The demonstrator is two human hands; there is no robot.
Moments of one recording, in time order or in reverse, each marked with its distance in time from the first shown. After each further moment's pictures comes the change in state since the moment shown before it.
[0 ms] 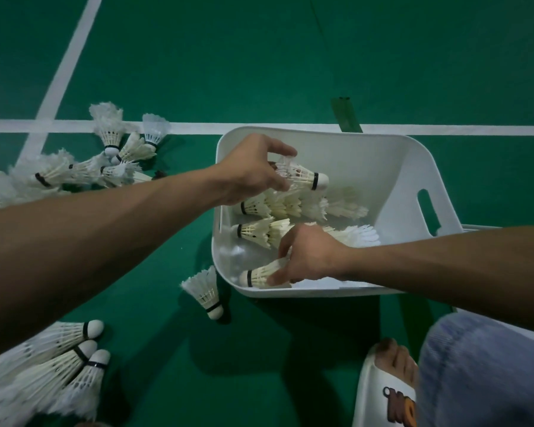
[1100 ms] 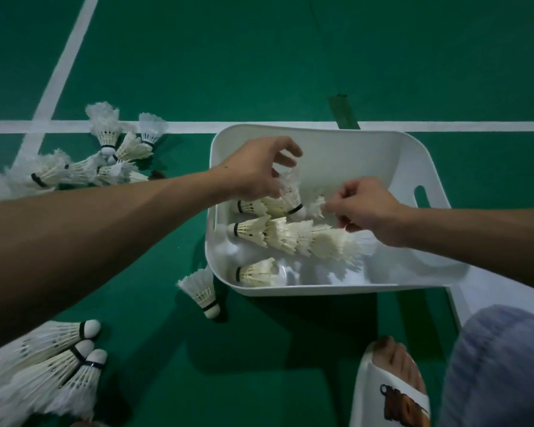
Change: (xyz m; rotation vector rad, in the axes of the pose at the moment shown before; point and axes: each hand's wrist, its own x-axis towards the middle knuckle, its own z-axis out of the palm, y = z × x) left_hand 0.004 0.001 0.005 0.251 -0.090 0.123; right_hand 0.000 0.056 -0.058 0.619 0.315 0.117
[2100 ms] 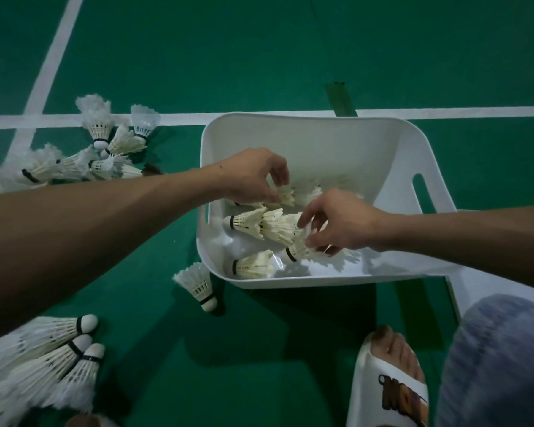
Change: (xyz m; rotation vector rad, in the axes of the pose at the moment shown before) left_hand 0.002 -0.006 0.009 0.332 -0.158 0.032; right_hand -0.018 0.001 0.020 -0.314 -0.324 -0.079
